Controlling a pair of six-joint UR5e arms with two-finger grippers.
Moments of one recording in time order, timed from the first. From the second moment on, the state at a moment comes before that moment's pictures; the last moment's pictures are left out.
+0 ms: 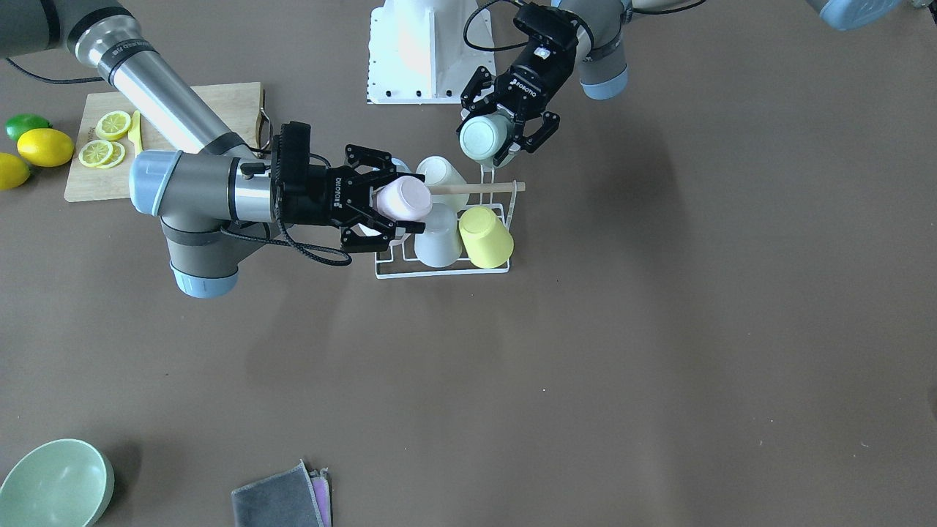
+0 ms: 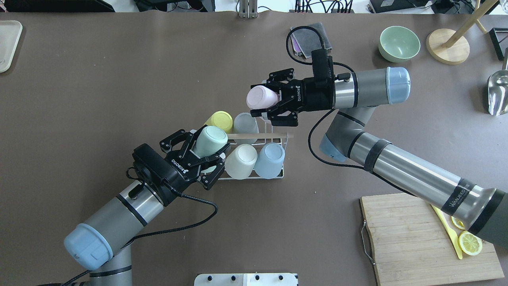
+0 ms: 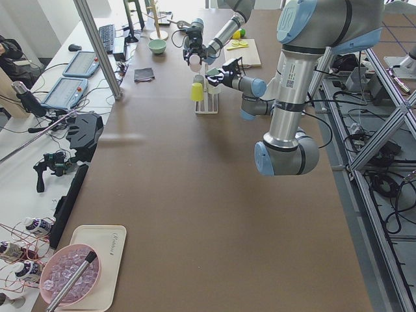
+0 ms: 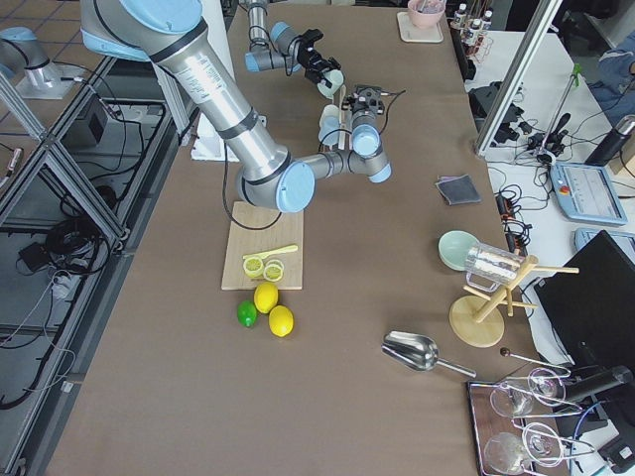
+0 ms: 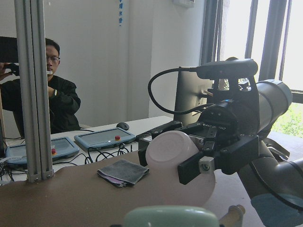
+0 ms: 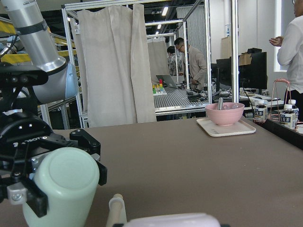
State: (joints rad) left arm -0.21 -1.94 -1.71 -3.03 -0.92 -0.38; right arm 0.72 -0.80 0.96 0.54 2.15 0.52
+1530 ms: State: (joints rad) left arm -0.21 -1.95 -1.69 -3.03 -0.92 -0.38; right arm 0.70 -0.81 0.95 0.54 2.15 0.47
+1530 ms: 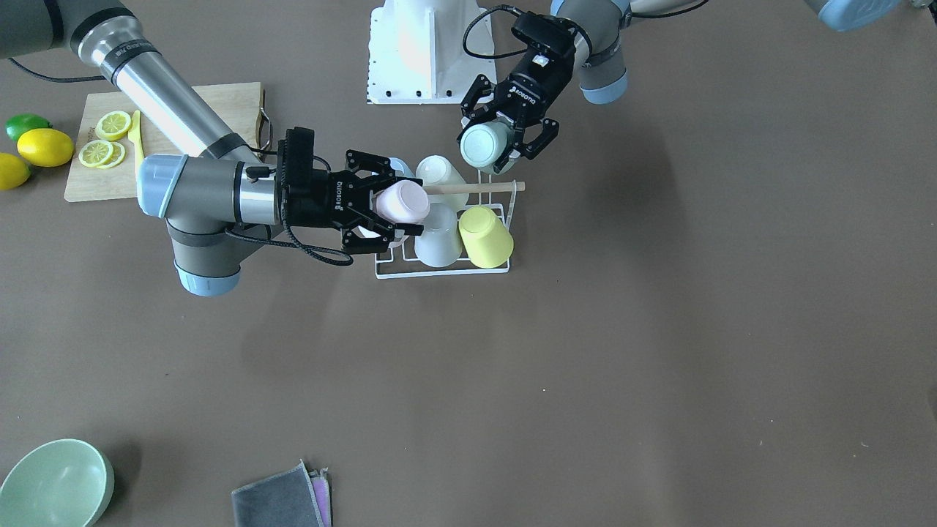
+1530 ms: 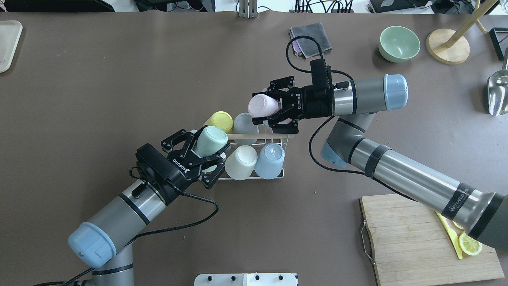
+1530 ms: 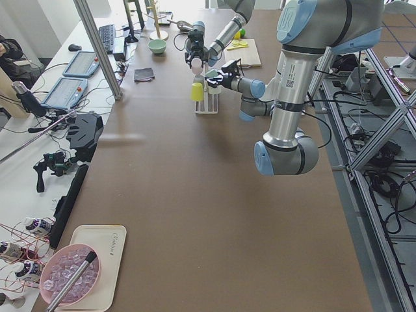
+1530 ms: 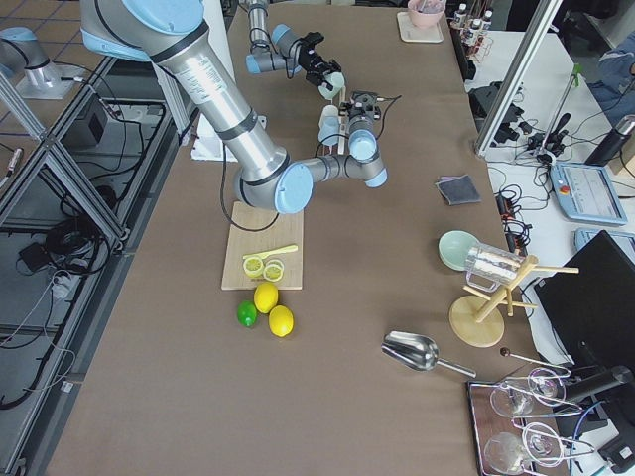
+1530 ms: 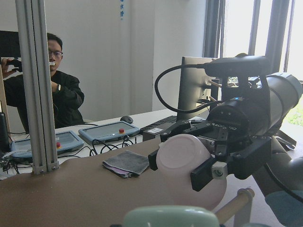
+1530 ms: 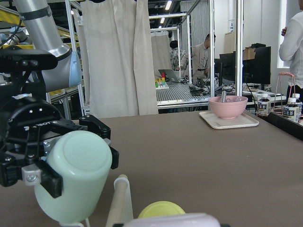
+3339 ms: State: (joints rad) left arm -0.25 -1.98 -1.66 -3.03 -0.92 -0.38; right arm 0.82 -0.81 0.96 0.39 2.23 0.49
